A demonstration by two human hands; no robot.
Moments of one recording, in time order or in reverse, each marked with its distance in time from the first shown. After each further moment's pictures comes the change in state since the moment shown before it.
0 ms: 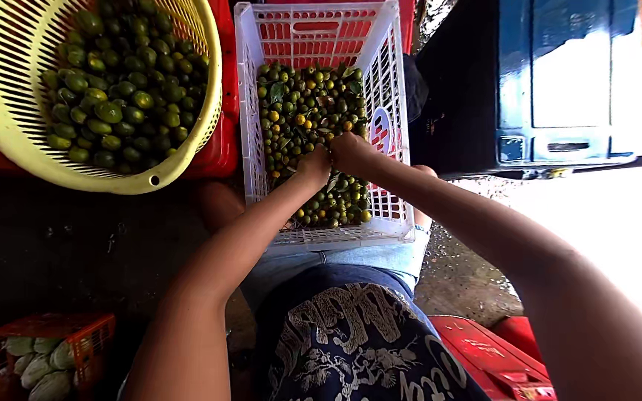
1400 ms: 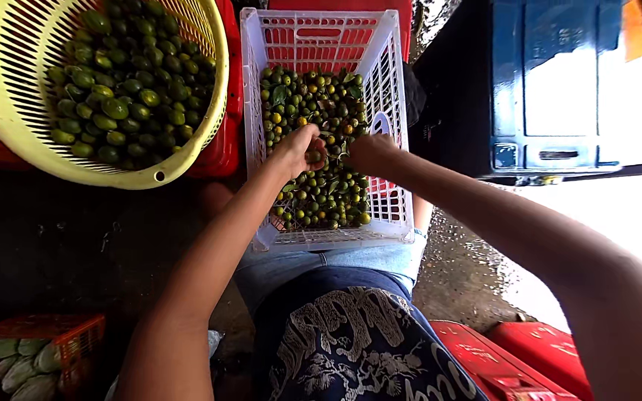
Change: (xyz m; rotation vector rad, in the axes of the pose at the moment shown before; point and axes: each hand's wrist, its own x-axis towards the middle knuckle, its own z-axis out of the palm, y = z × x) left_hand -0.029 -0.018 -0.056 -1.353 0.043 -0.267; right_hand -0.026 0.013 -0.018 -0.152 -0.035 0.116
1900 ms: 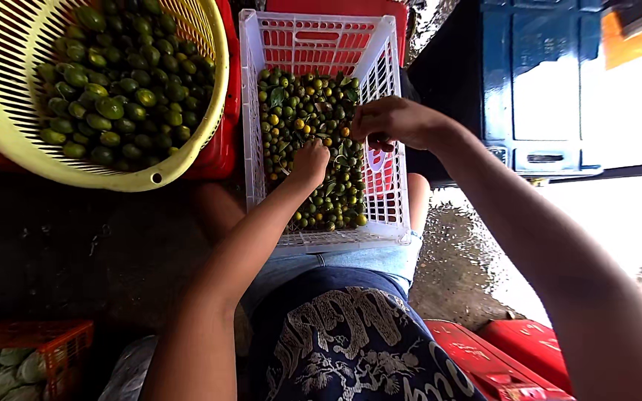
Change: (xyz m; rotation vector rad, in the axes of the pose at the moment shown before) left_hand 0.038 -0.038 0.028 1.426 0.060 0.460; right_hand -0.018 0.050 -0.048 0.866 0.034 -0.377
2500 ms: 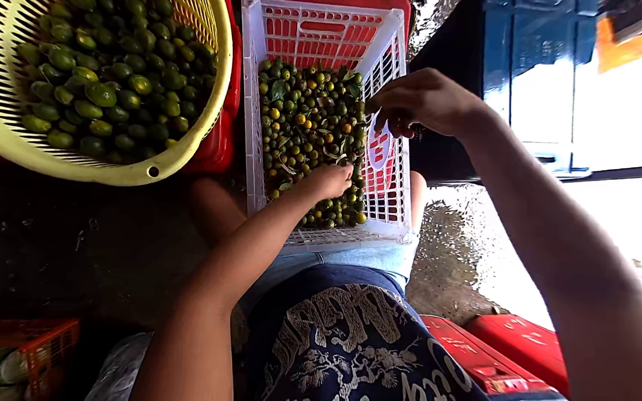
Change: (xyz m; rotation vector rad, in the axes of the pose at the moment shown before) left_hand -0.011 0.016 0.018 -0.149 -0.292 0.256; right_hand -0.010 -0.002 -0.025 0.028 0.068 -0.119
